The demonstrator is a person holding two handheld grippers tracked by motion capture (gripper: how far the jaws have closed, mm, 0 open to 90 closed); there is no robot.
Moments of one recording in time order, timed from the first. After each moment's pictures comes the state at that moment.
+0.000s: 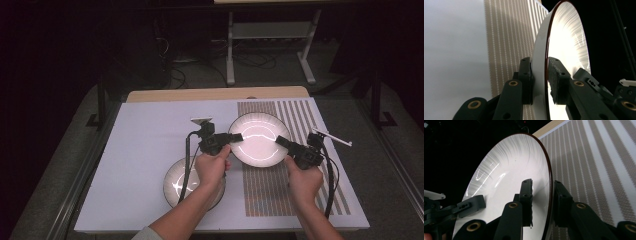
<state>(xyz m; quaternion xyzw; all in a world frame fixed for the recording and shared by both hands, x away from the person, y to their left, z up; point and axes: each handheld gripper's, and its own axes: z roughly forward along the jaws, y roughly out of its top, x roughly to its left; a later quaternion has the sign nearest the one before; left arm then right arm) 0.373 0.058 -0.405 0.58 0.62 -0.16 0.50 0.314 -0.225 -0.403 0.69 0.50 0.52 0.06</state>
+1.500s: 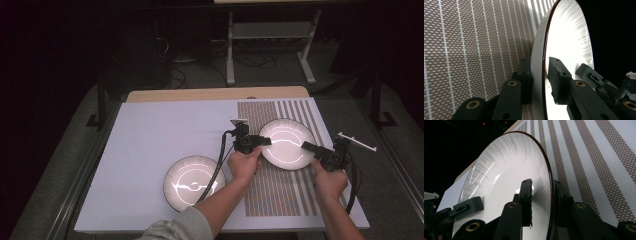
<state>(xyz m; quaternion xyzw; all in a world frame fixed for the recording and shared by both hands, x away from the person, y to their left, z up) 0.407 -0.033 -0.455 0.62 0.60 -0.17 0.47 0.331 -0.312 -0.453 0.73 0.48 0.49 0.06</state>
